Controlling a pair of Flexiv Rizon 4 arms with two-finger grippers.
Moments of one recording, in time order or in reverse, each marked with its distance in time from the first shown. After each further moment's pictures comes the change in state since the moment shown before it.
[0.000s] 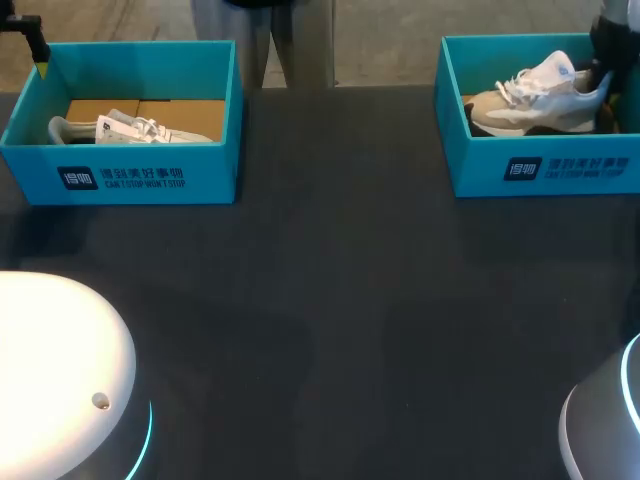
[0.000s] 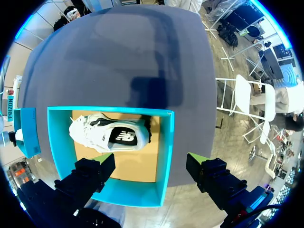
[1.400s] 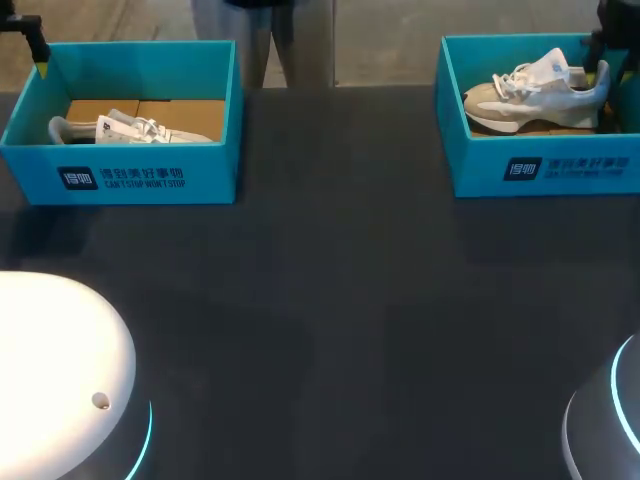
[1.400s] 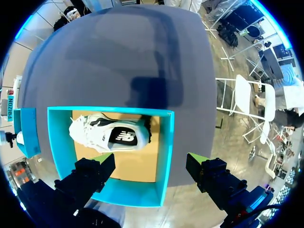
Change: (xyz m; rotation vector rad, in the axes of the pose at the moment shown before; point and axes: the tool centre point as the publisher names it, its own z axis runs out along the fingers) left arm 0.000 0.000 0.000 0.000 0.000 0.000; right arm 0.002 0.014 -0.039 -0.104 0.028 -0.020
